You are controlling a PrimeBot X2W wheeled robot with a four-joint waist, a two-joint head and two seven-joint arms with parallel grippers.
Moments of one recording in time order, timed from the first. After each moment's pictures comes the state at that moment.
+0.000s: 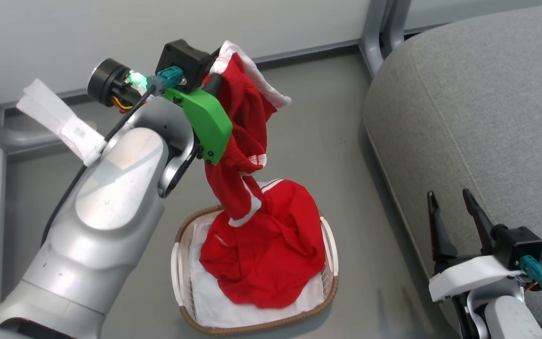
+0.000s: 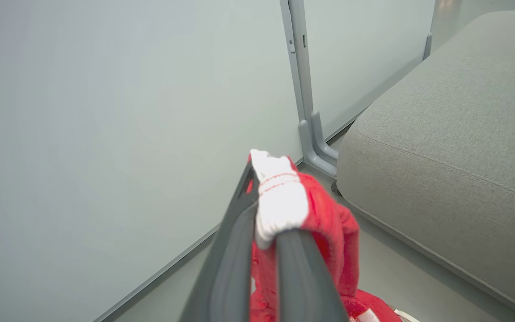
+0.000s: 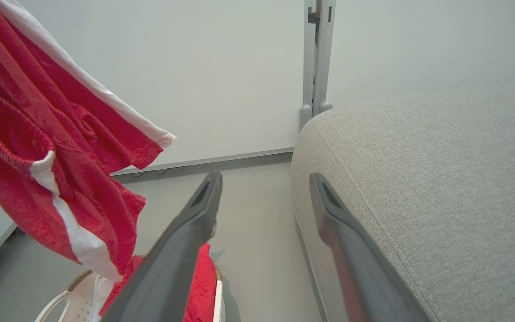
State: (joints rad) left arm -0.90 0.19 -0.63 0.53 -0.37 -0.13 0.09; right arm -0.12 -0.05 -0.02 0.22 0.18 0.13 -0.26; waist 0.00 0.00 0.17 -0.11
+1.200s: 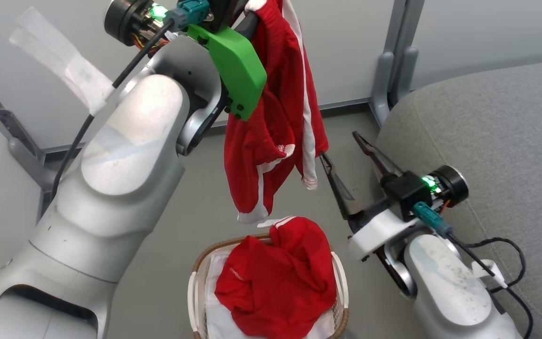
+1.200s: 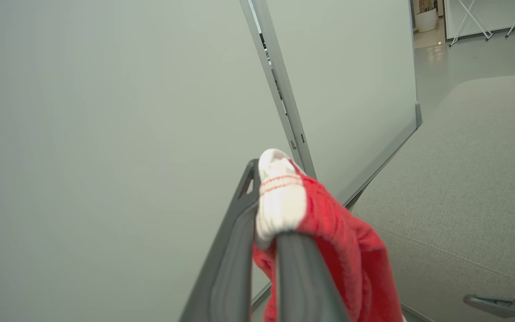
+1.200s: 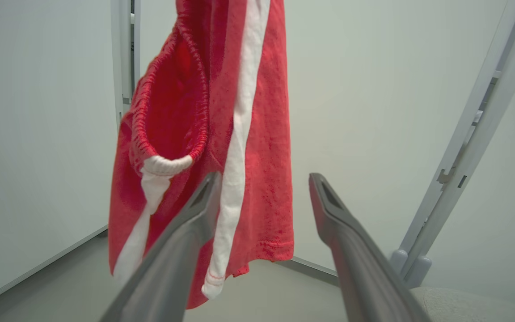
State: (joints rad) left arm -1.06 0.14 -0.66 0.46 -0.44 -0.12 0.17; right arm -0.42 -0.05 0.34 0.31 0.06 0.13 -0.26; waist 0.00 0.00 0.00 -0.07
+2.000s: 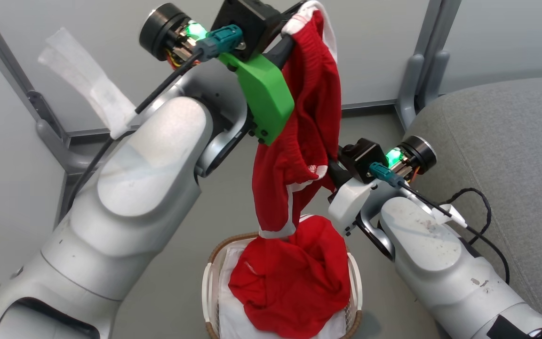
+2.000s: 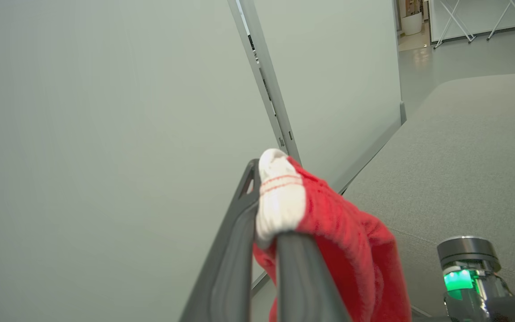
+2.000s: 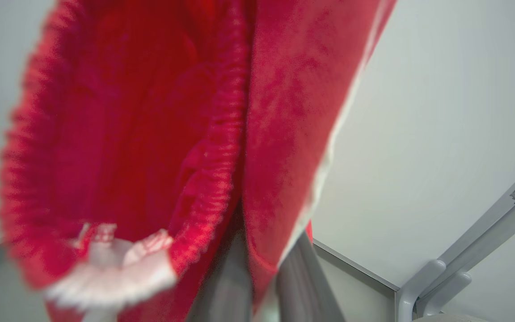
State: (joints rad) left arm -1.02 0.14 -0.74 0.34 -0.49 -0.12 0.17; right arm -0.72 -0.05 0.56 0.73 0.16 0.13 -0.26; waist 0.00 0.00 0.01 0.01
